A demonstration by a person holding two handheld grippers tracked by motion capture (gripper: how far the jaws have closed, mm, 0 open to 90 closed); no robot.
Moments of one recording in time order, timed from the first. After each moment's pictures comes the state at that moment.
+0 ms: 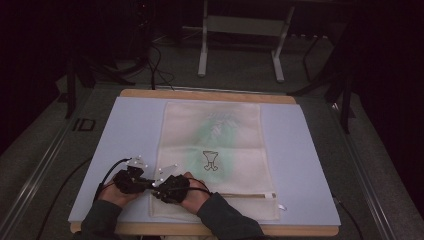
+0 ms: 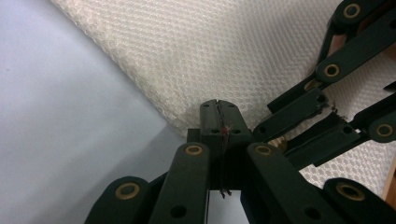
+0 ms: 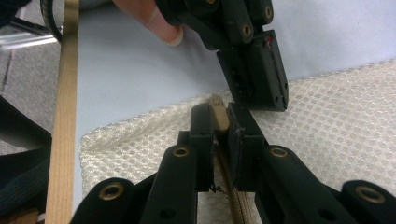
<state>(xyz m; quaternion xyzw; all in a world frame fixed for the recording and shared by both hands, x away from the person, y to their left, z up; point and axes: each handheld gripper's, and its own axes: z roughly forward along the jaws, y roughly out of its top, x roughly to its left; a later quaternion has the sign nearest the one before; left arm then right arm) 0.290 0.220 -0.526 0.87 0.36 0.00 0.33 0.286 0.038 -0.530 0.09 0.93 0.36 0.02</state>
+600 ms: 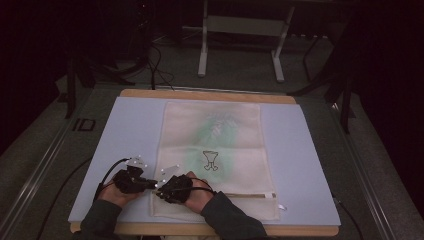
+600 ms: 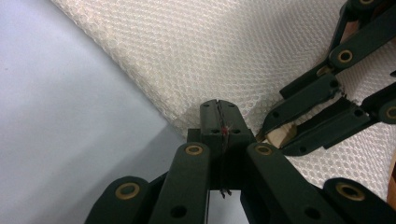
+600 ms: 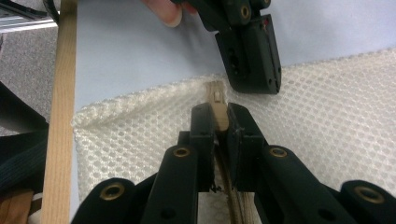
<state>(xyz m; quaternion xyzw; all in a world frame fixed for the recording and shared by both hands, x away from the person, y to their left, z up) 0.290 0.221 -0.527 0.87 0.37 0.00 0.33 0.286 0.030 -0.528 0.07 0.93 0.35 0.03</state>
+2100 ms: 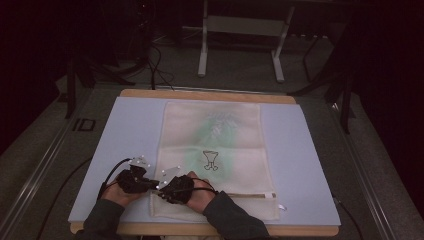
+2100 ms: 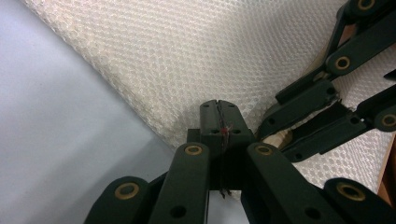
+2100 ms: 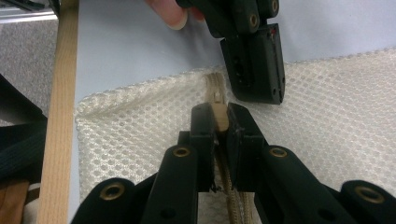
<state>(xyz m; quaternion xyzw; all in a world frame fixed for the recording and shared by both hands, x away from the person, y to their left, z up) 0.292 0.213 -0.527 0.87 0.37 -0.01 0.33 0.284 0.026 -0.526 0.06 0.94 0.34 0.04</state>
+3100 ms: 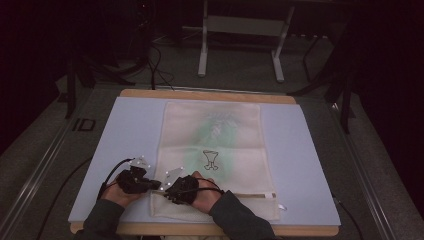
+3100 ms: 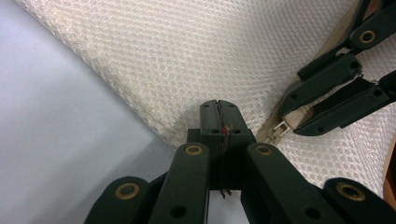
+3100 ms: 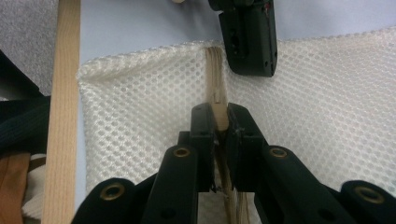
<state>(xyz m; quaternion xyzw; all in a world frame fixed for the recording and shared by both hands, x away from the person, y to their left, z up) 0.291 0.213 -0.527 0.87 0.36 -0.01 0.33 0.281 0.014 -0.519 0.05 0.95 0.32 0.05</state>
